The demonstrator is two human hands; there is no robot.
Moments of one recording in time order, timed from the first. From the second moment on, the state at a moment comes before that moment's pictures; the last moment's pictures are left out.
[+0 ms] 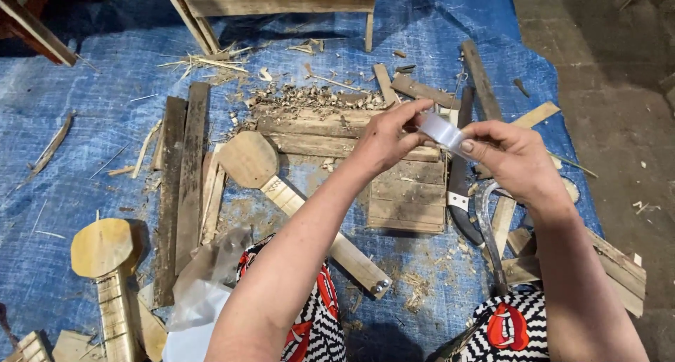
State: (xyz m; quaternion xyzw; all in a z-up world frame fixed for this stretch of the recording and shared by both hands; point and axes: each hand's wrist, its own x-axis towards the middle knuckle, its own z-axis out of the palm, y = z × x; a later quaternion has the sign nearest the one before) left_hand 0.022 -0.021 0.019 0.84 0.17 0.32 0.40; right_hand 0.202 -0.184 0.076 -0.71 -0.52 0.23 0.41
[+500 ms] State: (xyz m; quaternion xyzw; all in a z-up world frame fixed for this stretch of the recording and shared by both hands) left_hand 0.024 -0.022 0.033 0.68 0.22 0.41 0.57; right_hand 0.215 -0.179 0.071 -0.71 -0.41 0.23 0.53
